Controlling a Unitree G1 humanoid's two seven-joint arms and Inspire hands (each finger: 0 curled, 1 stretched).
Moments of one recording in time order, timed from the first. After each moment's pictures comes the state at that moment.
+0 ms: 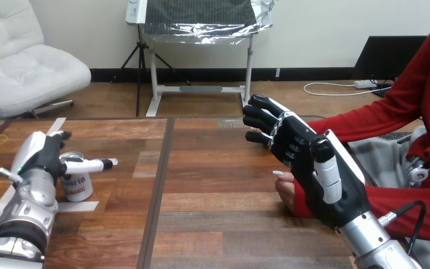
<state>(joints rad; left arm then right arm) -0.75 0.46 -0.11 1.28 0.36 0.00 0.11 -0.04 -0.16 0.00 0.18 0.28 -0.44 0.56</state>
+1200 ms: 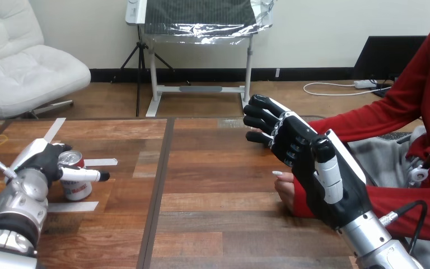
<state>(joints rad) -0.78 0.50 -0.20 1.29 0.41 0.08 -0.04 -0.04 -0.16 -0.01 0.18 0.28 -0.44 0.57</state>
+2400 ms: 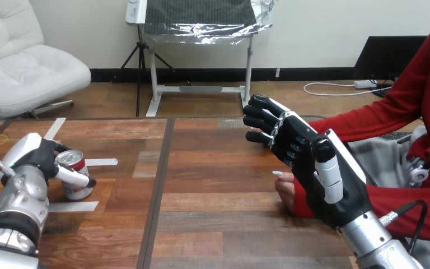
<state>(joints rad) -0.78 0.50 -0.21 1.29 0.42 0.09 0.07 -0.04 -0.16 -0.01 0.18 0.28 -0.44 0.57</state>
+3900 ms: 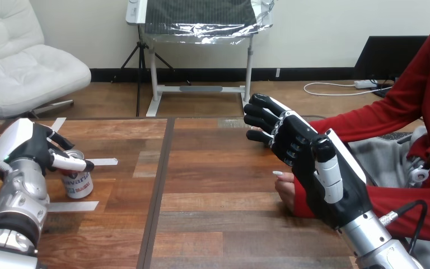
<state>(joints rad) -0.78 0.50 -0.18 1.29 0.40 0.01 0.20 -0.04 -0.16 -0.01 0.18 0.28 -0.45 0.57</state>
